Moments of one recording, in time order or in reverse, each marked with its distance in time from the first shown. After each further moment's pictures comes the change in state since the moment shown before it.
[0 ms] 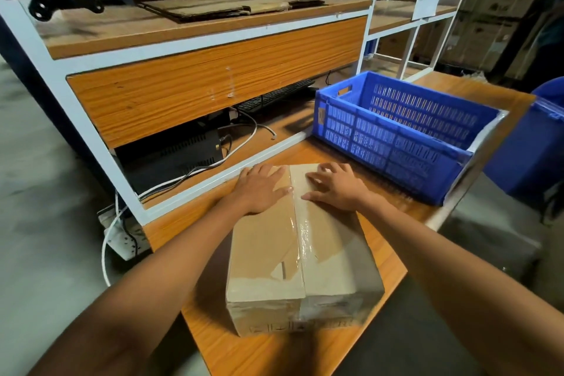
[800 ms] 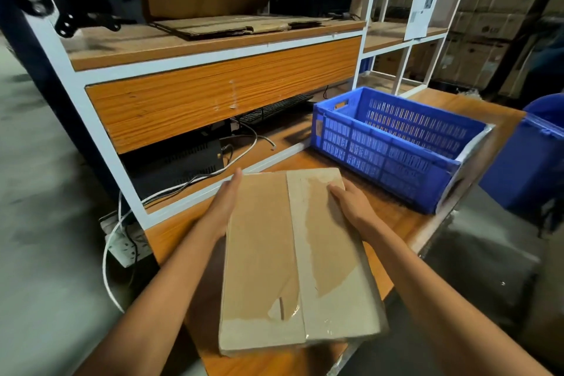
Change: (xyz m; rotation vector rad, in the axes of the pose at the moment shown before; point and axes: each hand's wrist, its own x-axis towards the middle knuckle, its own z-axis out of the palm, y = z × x) left_hand -0.058 -0.023 -0.001 -1.434 0.139 -0.547; right_hand -0.056 -0.006 0.009 0.968 0.285 0.225
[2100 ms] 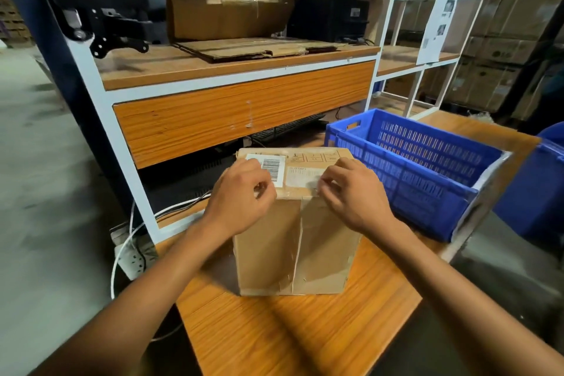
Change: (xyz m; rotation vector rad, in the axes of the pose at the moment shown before) left_hand -0.087 0.087 0.002 0.885 0.288 1.091; right_hand -0.025 -0.100 0.000 -0.762 0.257 -0.776
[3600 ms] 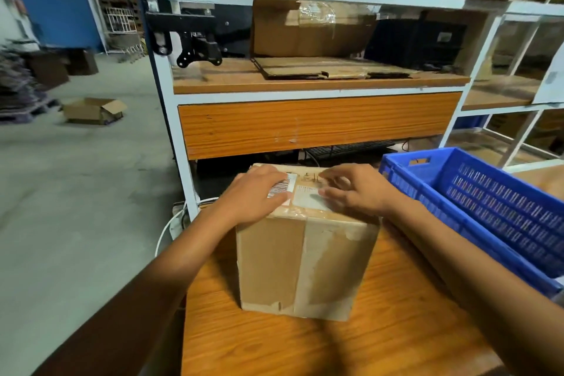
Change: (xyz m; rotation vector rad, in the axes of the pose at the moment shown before) left_hand 0.031 0.023 0.001 0.330 -0.393 -0.399; right_hand 0.106 0.052 -0.003 0.266 -0.546 -0.333
